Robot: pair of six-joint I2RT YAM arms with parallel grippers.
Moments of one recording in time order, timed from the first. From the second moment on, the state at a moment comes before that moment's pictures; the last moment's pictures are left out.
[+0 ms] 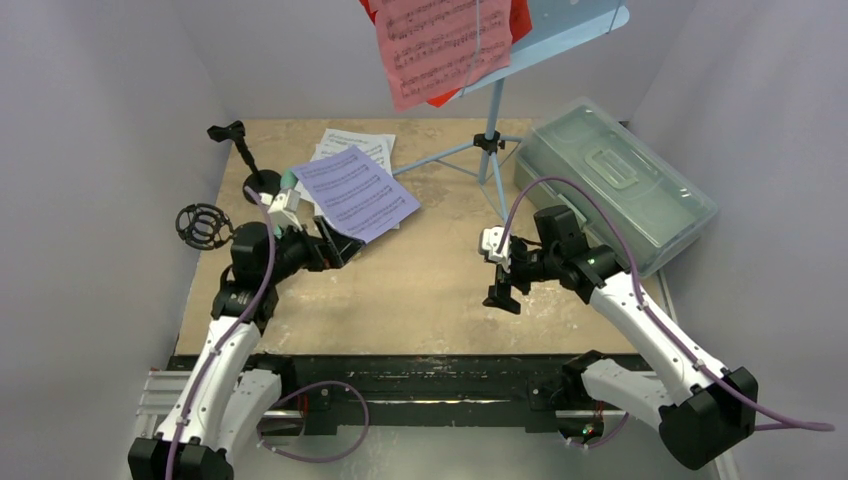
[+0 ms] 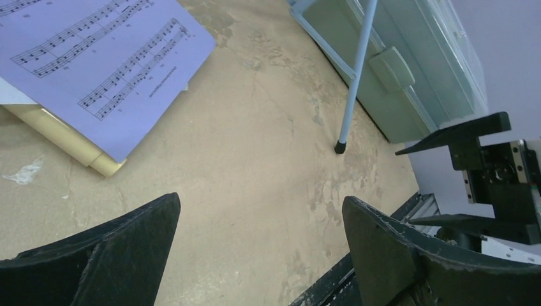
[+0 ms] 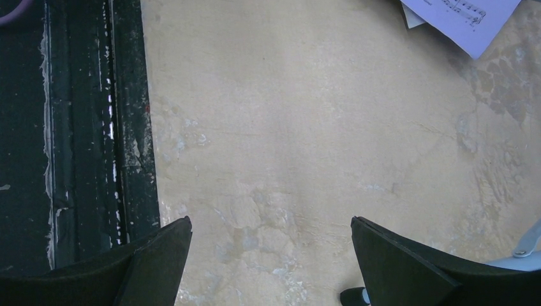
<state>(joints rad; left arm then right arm) -0.10 0.77 0.56 -0.14 0.53 -0.56 0.45 1.01 0.84 -0.70 -0.66 -0.74</state>
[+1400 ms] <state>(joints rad) -0.42 0.63 0.63 0.24 0.61 -0.77 0.44 1.04 0.84 -0.69 -0.64 -0.74</state>
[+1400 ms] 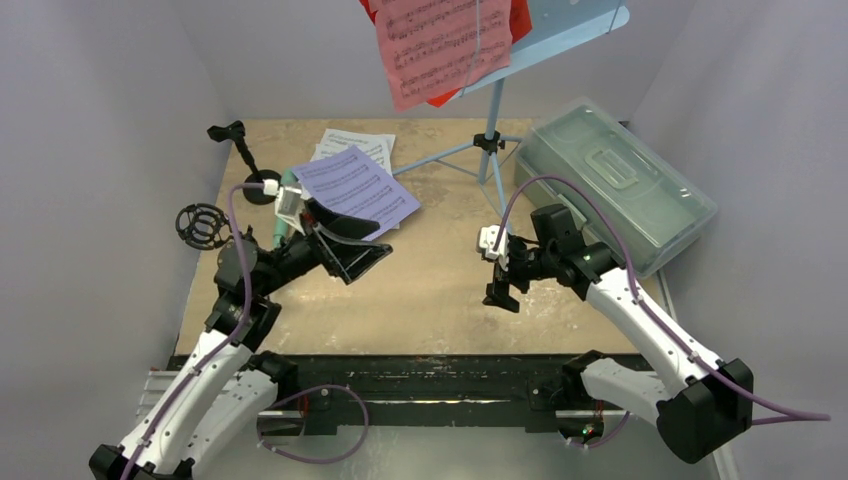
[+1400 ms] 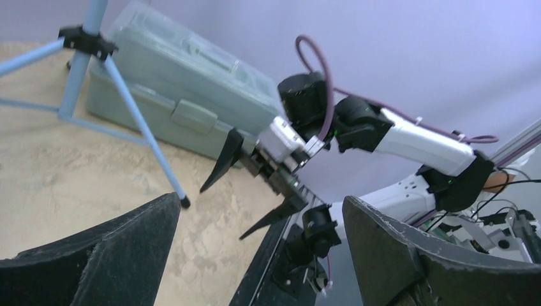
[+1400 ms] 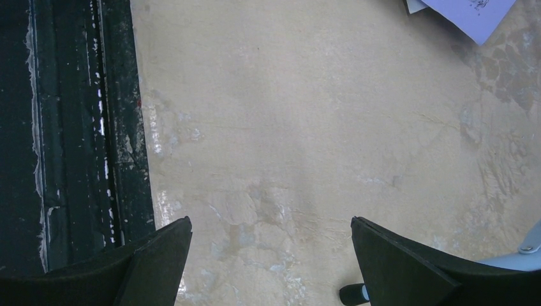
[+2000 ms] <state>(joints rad) -0.43 1.12 1.34 0.19 0.43 -0.74 0.44 1.03 0.84 -0.69 -0.64 -0.73</state>
